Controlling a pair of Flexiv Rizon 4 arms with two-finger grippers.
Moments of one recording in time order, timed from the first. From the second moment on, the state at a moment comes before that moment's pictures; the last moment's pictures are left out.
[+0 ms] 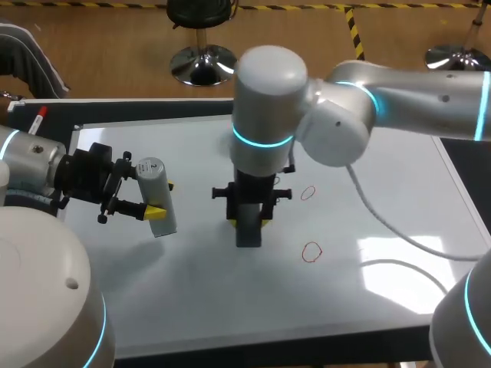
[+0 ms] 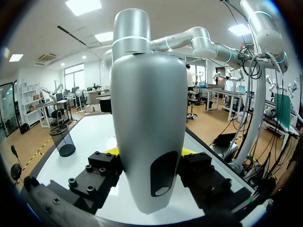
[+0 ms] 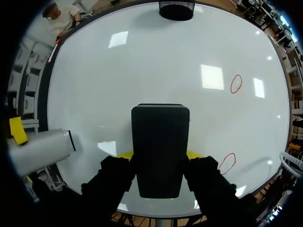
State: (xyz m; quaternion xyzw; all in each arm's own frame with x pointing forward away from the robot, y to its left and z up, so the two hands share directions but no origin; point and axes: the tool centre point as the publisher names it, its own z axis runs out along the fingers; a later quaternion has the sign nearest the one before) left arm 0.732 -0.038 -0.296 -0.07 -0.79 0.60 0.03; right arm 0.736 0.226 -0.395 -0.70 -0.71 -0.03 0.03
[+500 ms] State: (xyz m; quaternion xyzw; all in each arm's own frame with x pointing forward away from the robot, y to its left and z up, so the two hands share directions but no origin) left arm 0.732 -0.038 -0.296 -0.07 -0.79 0.60 0.03; right arm 0.743 0.256 -0.420 -0.69 -0.73 0.00 0.03
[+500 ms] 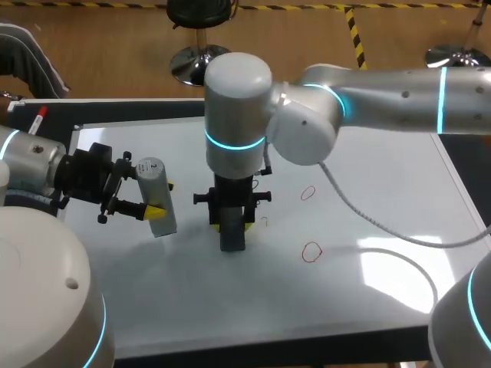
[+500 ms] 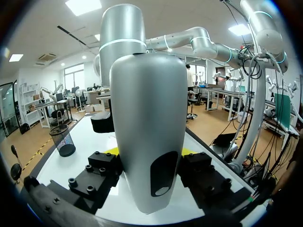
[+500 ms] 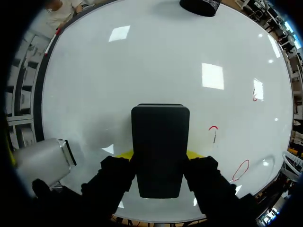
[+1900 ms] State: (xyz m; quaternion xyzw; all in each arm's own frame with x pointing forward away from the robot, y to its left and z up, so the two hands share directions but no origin) left arm 0.732 -0.038 -0.296 -0.07 -0.79 0.60 0.03; right arm 0.736 0.180 -0.426 -0.74 -0.67 0.02 0.04
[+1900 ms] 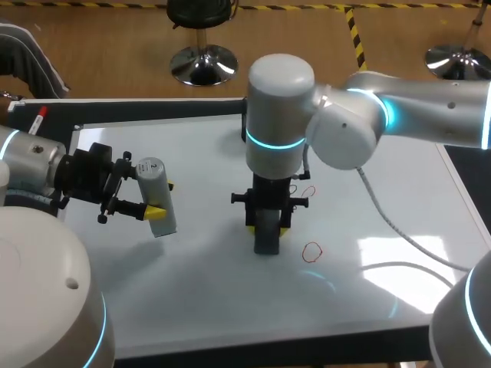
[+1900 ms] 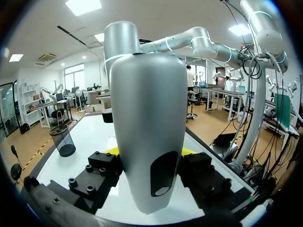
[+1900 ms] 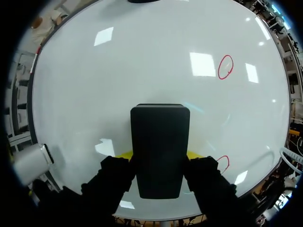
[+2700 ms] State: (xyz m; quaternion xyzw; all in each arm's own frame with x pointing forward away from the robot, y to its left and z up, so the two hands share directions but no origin) left arm 0.732 -0.038 -0.296 -0.07 -0.79 0.60 0.03; right arm 0.710 0.163 -0.385 -0.71 -0.70 0.00 0.03
